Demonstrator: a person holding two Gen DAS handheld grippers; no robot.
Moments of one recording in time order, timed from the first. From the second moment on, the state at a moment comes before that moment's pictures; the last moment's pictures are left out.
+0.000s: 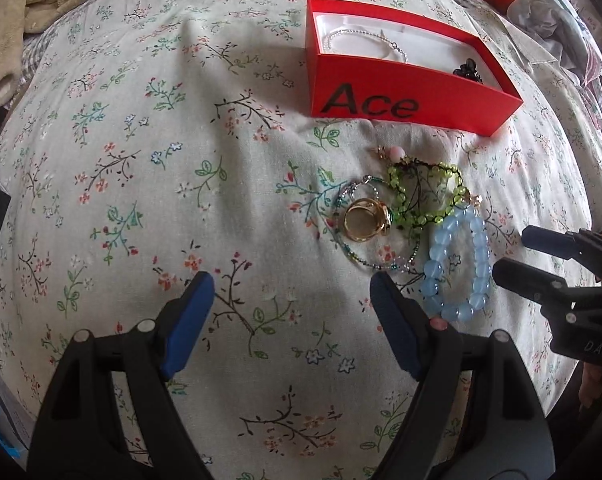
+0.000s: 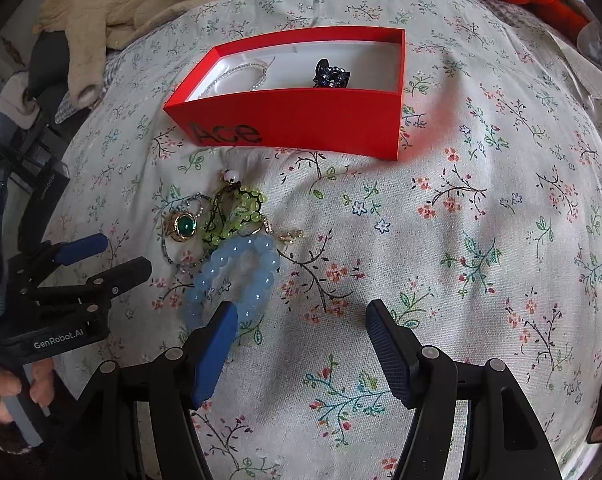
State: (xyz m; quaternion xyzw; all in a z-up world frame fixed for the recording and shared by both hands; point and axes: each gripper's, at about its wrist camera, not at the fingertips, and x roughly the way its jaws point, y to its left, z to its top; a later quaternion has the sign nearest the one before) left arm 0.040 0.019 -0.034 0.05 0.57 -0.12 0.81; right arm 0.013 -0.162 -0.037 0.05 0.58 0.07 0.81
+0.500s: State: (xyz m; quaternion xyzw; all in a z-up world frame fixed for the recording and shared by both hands) left arm 0.045 0.016 -0.027 0.02 0.56 -0.15 0.81; right arm 0.032 -0.150 -0.046 0.02 0.57 0.08 0.82
